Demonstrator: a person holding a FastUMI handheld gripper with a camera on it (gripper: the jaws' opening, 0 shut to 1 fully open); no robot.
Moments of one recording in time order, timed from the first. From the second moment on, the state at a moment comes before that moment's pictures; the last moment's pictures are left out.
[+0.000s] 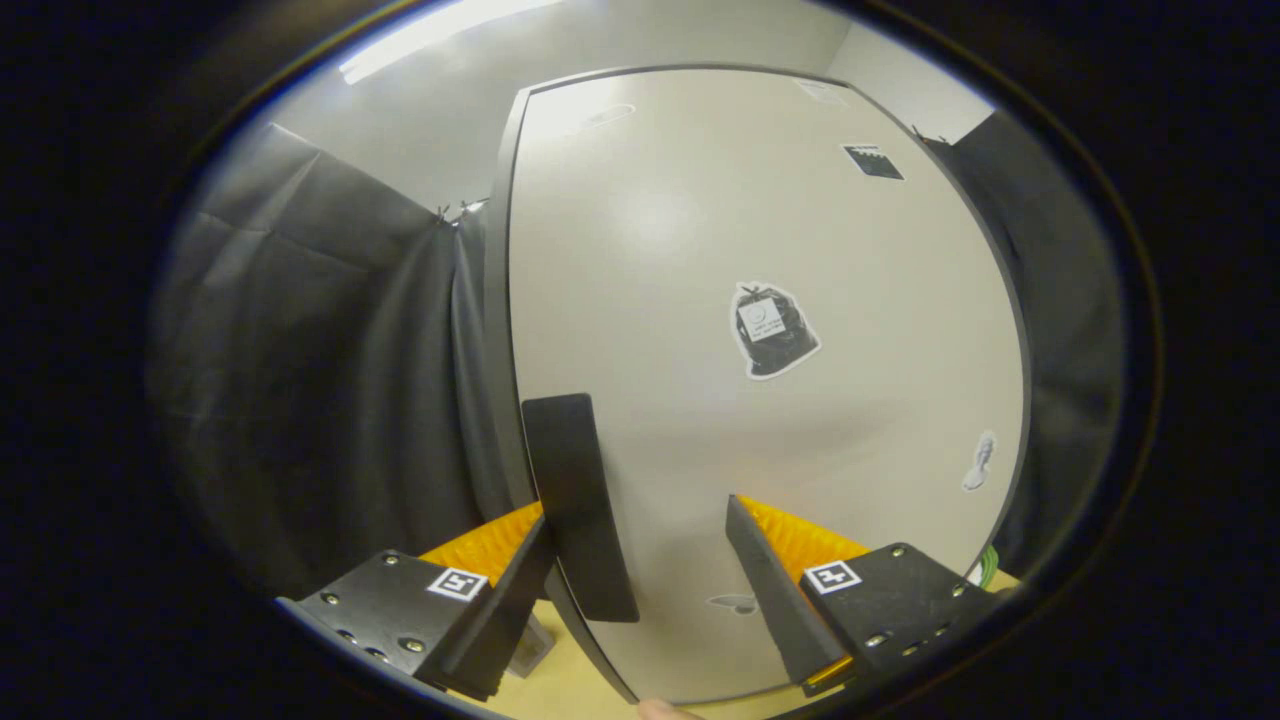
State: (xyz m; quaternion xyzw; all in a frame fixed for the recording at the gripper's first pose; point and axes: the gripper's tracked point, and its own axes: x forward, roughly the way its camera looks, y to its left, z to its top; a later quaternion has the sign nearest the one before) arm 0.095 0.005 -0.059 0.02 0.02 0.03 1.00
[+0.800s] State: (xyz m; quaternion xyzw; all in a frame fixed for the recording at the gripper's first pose) arm 0.080 0.005 -0.048 0.05 0.03 0.01 1.00
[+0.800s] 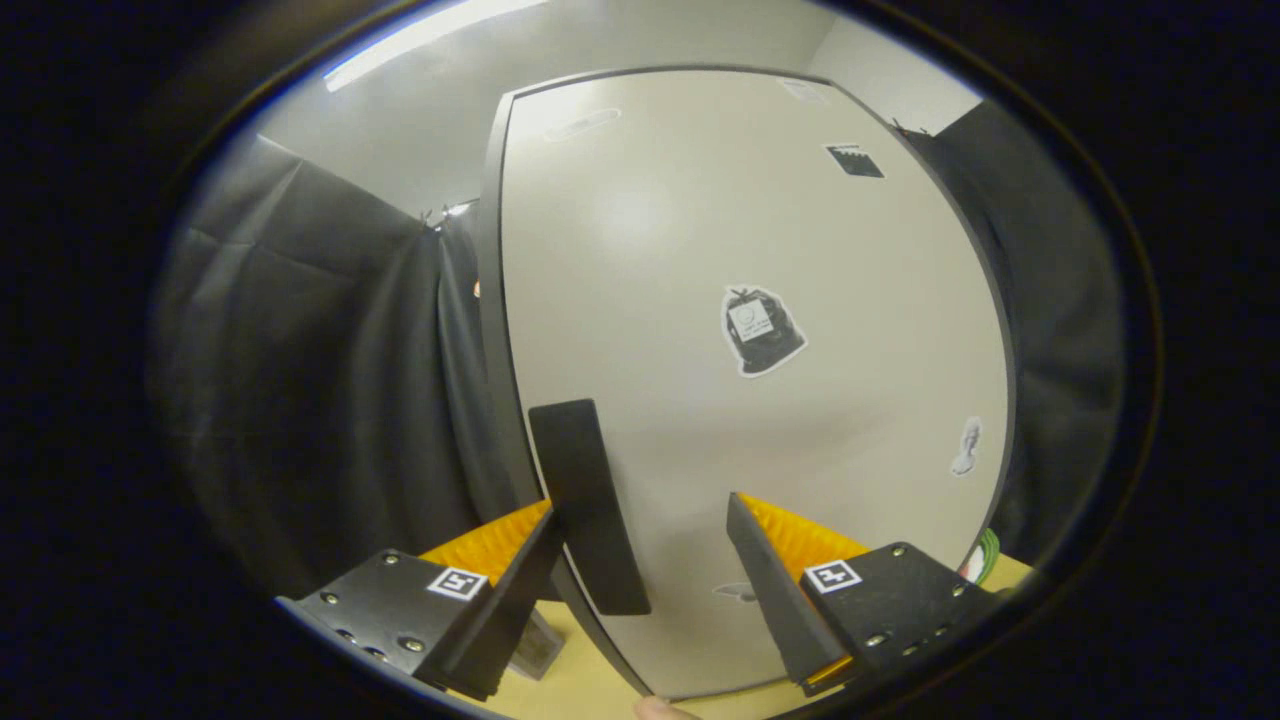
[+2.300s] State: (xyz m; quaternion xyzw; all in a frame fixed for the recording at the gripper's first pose) arm -0.047 -0.286 0.077 0.00 0.00 0.01 1.00
